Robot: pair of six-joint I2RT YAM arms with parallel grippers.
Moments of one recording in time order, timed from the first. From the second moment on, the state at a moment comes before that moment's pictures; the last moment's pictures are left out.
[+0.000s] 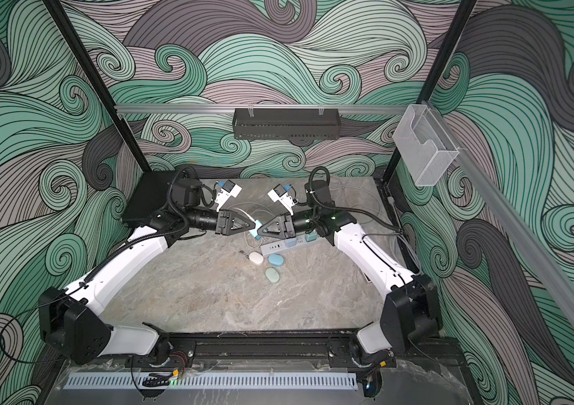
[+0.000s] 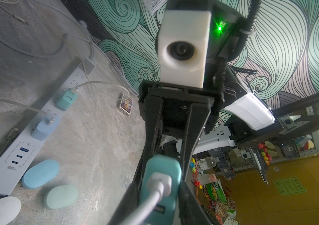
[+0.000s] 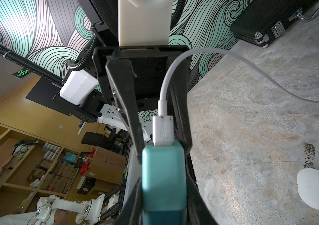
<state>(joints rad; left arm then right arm) -0.41 1.38 1.23 -0.39 1.08 -0.40 0.46 1.47 1.23 -0.33 -1.23 0.30</state>
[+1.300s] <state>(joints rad) -0.41 1.56 1.59 -0.45 0.82 -0.17 0.15 1.13 1.07 -0.62 -0.68 0.43</state>
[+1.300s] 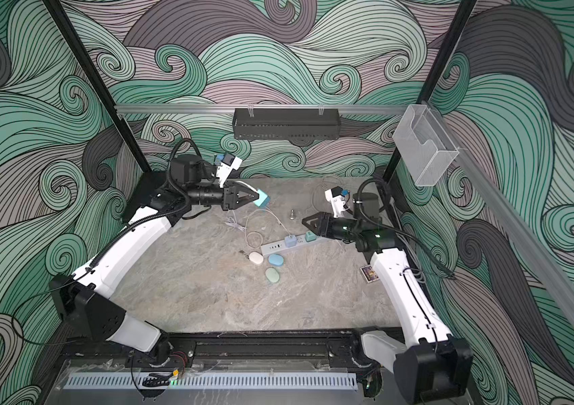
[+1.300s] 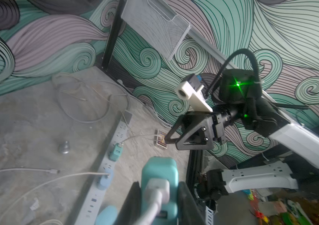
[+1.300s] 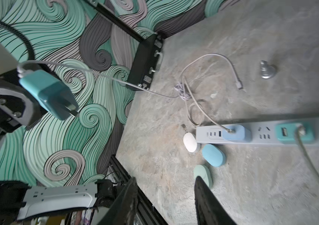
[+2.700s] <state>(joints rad) -0.73 2.42 2.60 -0.76 0.36 0.15 -0.01 1.06 1.02 -1.11 -0.38 0.39</state>
